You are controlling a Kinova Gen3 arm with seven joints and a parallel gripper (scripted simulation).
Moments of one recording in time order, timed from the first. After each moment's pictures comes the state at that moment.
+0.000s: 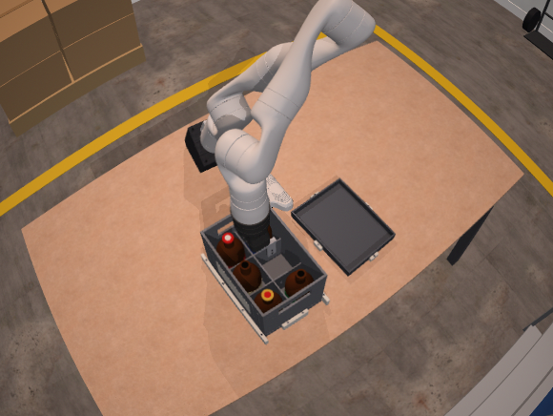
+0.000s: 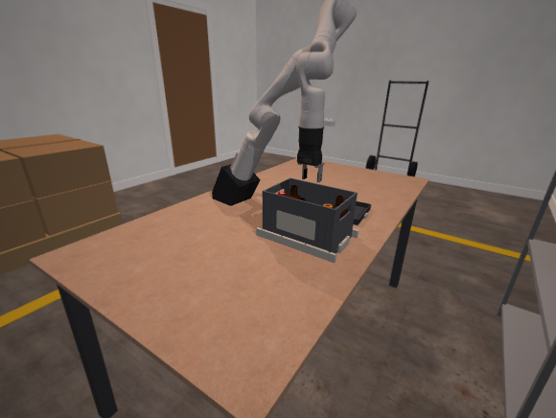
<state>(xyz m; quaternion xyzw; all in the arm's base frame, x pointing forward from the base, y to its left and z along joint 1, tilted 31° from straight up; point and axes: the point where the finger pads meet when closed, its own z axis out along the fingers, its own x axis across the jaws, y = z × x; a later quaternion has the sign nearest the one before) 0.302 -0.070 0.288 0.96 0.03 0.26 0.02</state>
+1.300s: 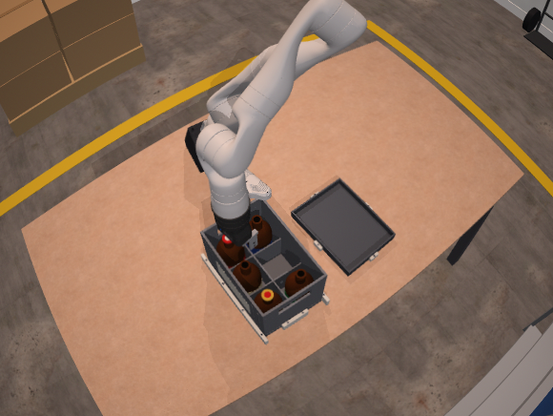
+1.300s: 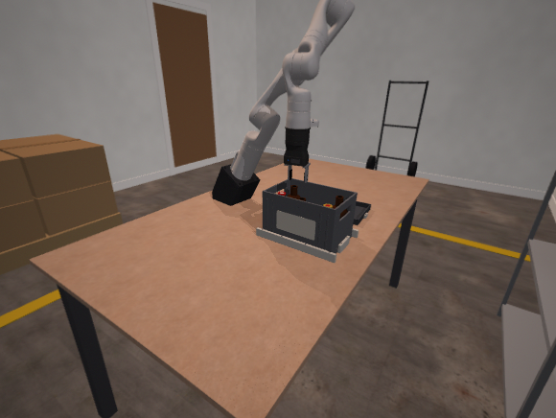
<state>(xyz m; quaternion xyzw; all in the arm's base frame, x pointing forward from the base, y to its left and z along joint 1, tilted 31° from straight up) 0.270 -0.100 0.267 0.96 0.12 0.26 0.05</state>
